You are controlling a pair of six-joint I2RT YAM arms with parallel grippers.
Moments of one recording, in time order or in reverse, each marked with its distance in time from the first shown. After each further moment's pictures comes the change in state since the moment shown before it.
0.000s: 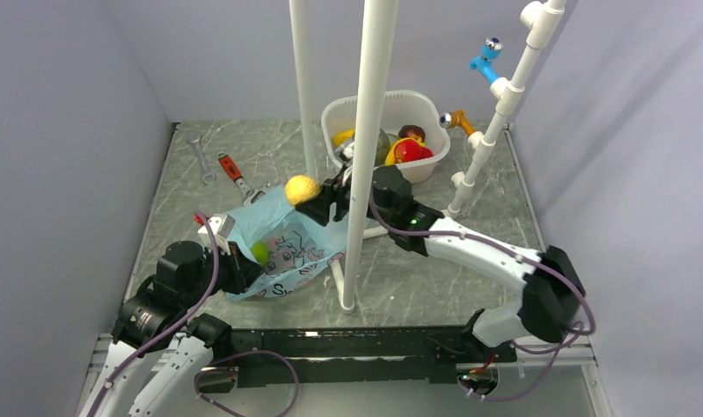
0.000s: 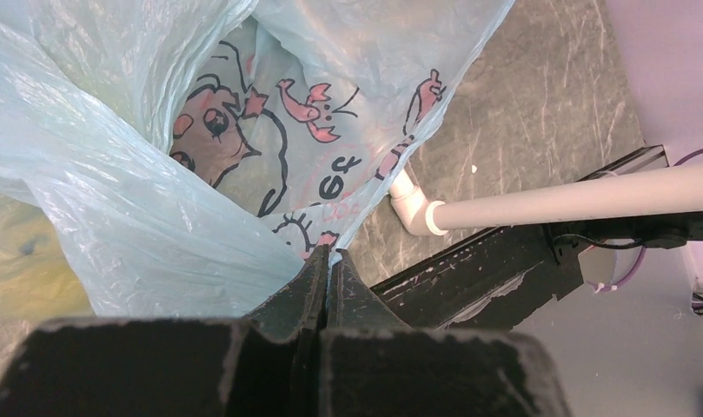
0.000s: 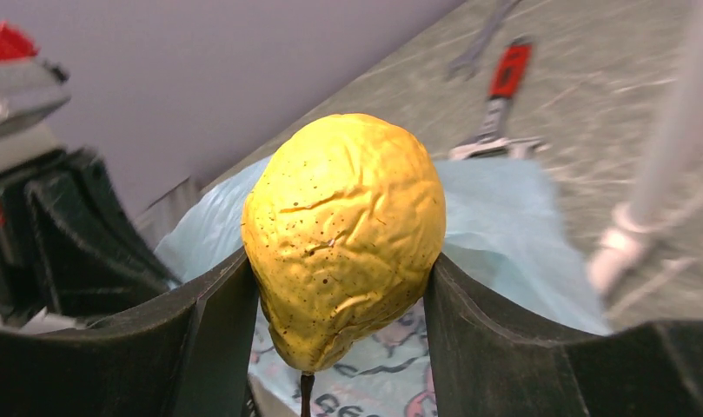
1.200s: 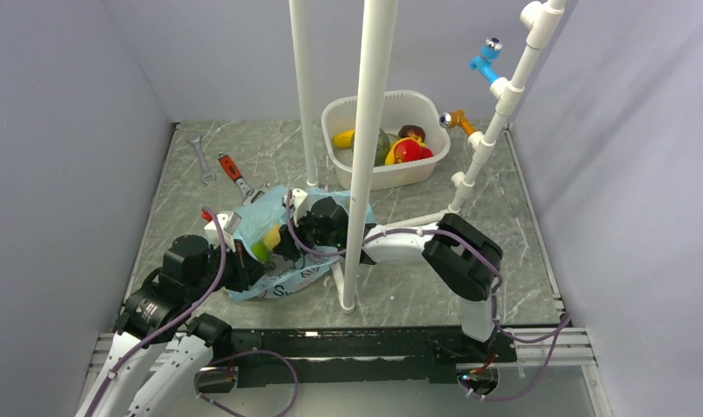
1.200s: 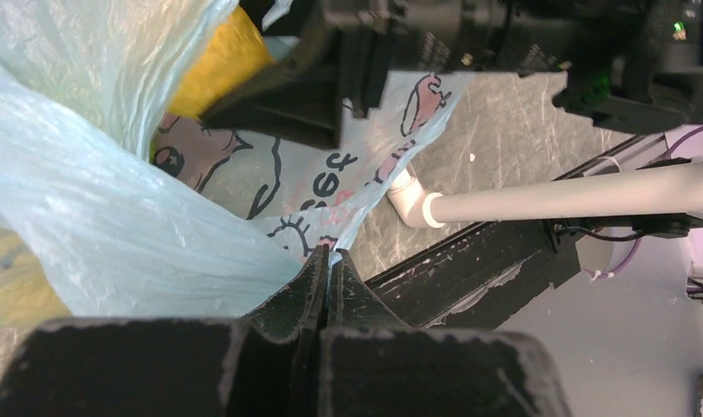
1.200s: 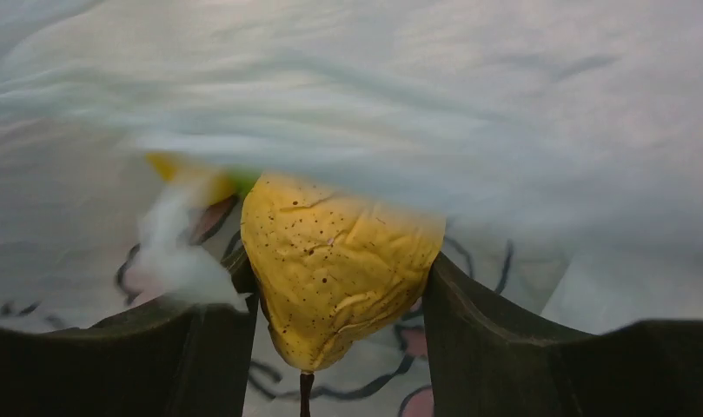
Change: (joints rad) left arm -0.003 0.053 0.000 0.013 0.032 0.007; right arm 0.129 0.479 0.087 0.108 0.105 -0.209
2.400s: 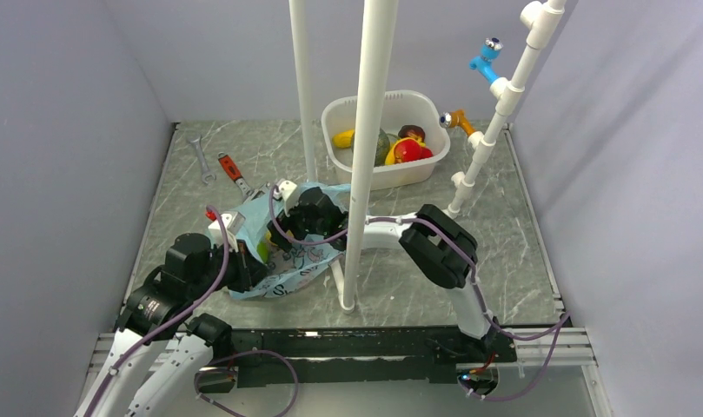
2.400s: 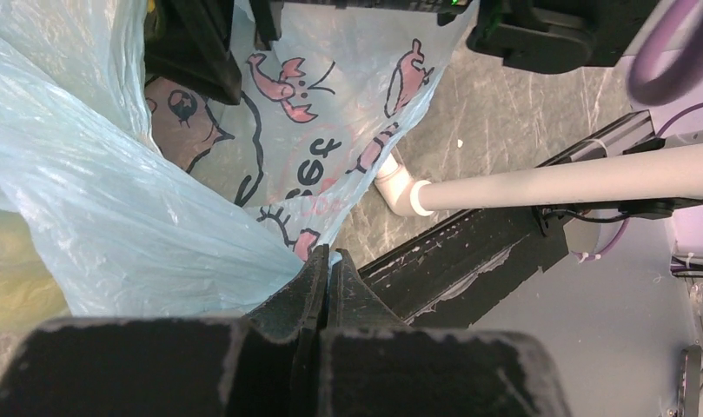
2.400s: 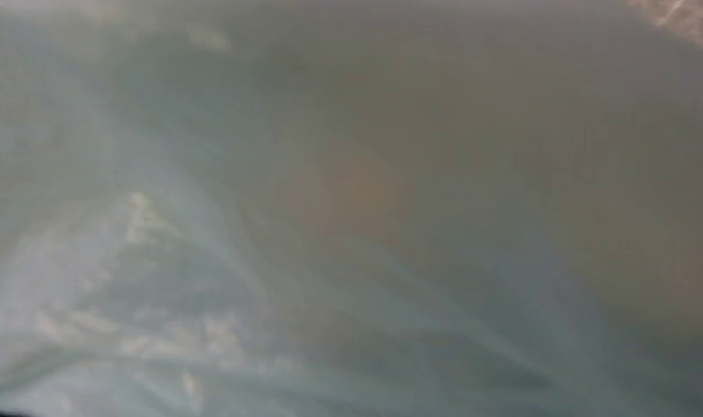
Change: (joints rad) left arm 0.000 0.013 0.000 0.000 0.045 0.004; right arm -0.034 0.136 0.163 -0.066 0.074 -0.129
